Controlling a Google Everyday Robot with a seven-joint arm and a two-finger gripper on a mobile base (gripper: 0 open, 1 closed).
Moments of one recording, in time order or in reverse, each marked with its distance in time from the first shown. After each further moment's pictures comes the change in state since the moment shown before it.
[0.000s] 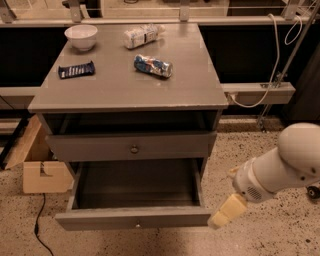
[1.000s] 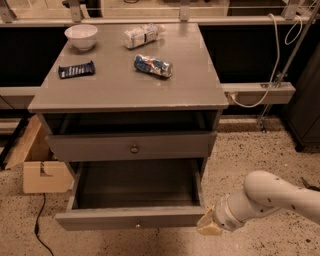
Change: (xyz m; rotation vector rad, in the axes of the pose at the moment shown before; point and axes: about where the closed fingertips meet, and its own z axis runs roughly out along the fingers) arm 0.074 -0.009 0.174 -0.181 -0.036 -0.120
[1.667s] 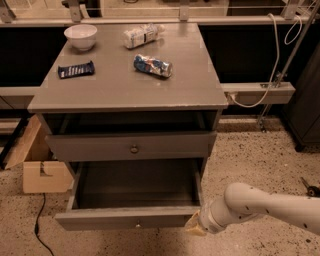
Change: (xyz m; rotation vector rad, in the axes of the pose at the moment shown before) arm 0.005 -0.029 0.082 0.030 -0.011 -0.069
